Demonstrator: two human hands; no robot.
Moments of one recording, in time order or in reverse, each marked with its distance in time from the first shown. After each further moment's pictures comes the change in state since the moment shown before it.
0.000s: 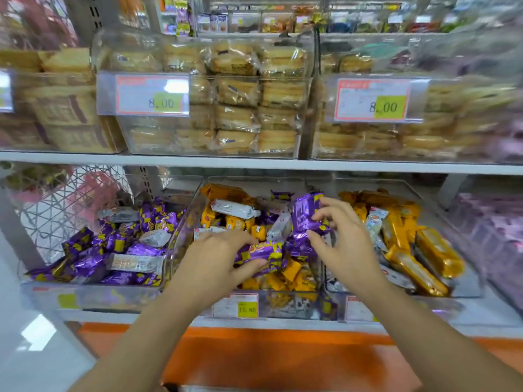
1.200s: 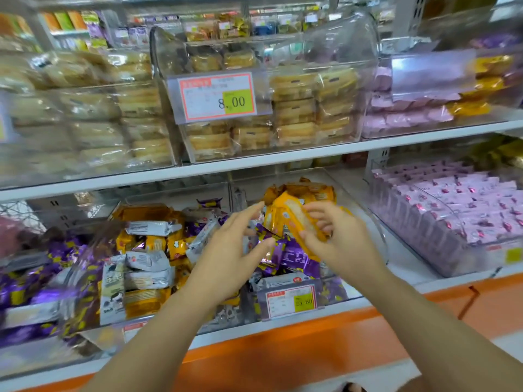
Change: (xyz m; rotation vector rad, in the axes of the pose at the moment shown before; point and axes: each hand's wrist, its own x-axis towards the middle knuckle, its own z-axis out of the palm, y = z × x) left_hand 0.066 0.117 0.055 -0.401 -0.144 0.025; right_hand -0.033 0.057 -0.097 -0.033 0.096 0.190
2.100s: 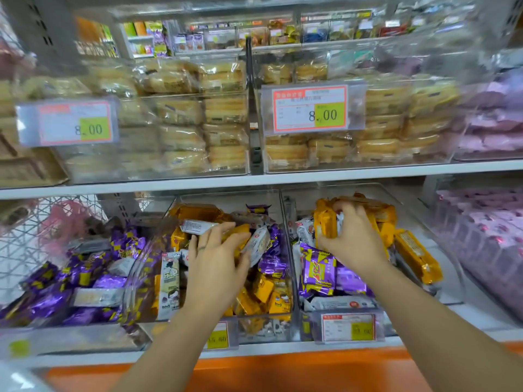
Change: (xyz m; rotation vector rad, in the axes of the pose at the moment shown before) left_hand -0.024 -0.078 -0.036 0.445 0.352 -0.239; right_hand 0.061 -0.005 0.069 -0.290 -0.098 0.214
